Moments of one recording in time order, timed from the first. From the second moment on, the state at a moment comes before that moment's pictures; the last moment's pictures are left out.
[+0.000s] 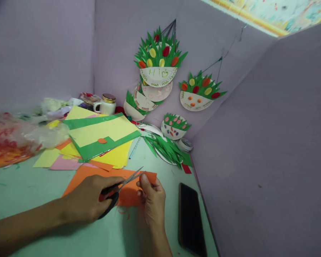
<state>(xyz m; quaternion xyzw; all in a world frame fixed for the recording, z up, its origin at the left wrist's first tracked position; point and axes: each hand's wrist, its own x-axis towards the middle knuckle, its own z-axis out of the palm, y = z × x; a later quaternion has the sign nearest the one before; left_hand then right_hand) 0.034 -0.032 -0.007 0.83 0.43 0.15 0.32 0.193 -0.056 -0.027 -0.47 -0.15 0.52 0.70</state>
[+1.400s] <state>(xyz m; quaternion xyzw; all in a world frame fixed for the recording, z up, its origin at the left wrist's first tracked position) 0.027 -0.024 -0.011 0.85 0.36 0.18 0.34 0.194 -0.056 -0.024 -0.44 -0.19 0.56 0.67</state>
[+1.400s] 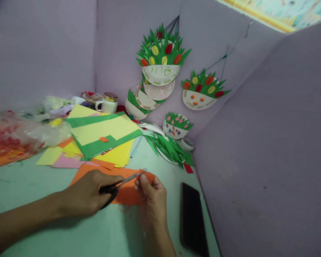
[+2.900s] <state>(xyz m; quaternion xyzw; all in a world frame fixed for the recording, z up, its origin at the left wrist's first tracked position) 0.030 -0.012 -0.009 0.62 0.43 0.30 0.58 0.197 -0.061 -0.022 -0.52 -0.34 0.52 0.58</state>
